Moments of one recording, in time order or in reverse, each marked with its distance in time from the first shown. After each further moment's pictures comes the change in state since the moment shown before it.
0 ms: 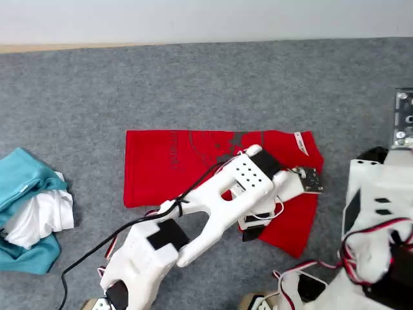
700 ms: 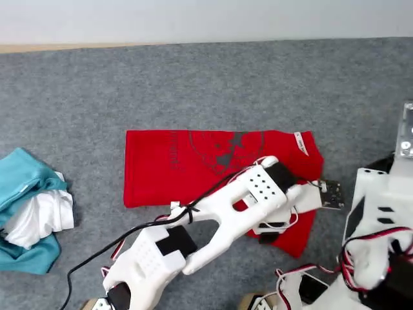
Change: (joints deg) left arm 4.5 1.0 -2.6 -6.2 -4.2; right arm 3.3 -3.3 2.9 0.1 0.6
